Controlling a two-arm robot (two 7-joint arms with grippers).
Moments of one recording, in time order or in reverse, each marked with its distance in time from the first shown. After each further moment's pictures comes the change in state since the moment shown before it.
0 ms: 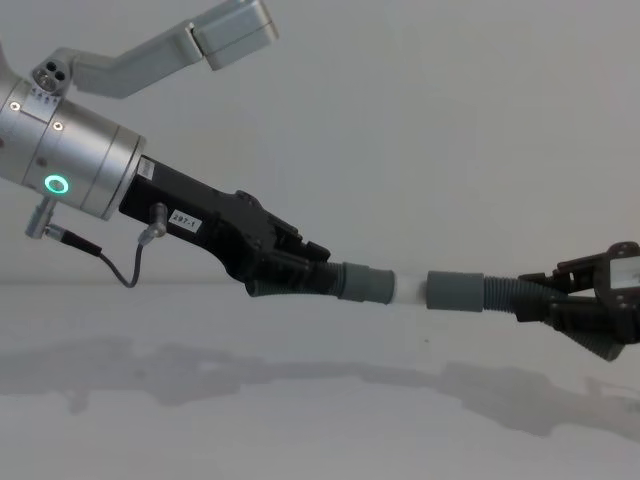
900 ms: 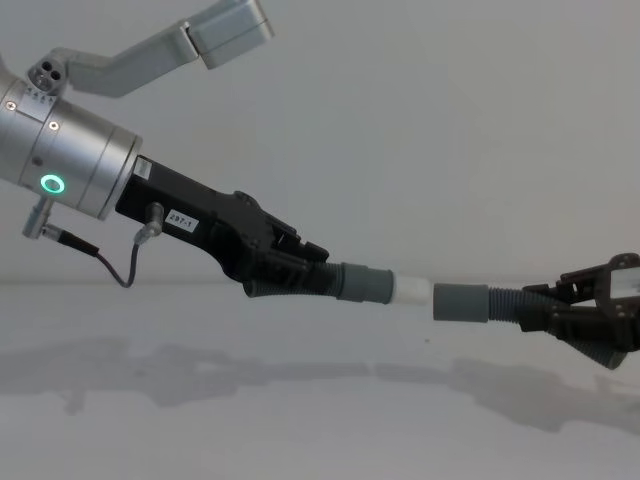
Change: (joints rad) left arm -0.008 0.005 0.011 0.009 -0.017 -0.008 -0.013; right arm 0.023 -0.006 -0.023 0.042 -0.001 0.016 -0.017
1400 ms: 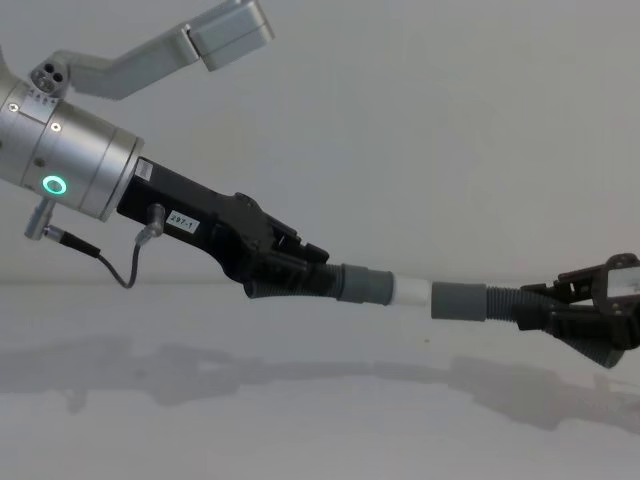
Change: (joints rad) left arm -0.008 -0.007 0.005 0.019 -0.004 -0.003 -0.006; right arm 0.010 -0.009 -0.002 0.019 0.008 0.003 0.008
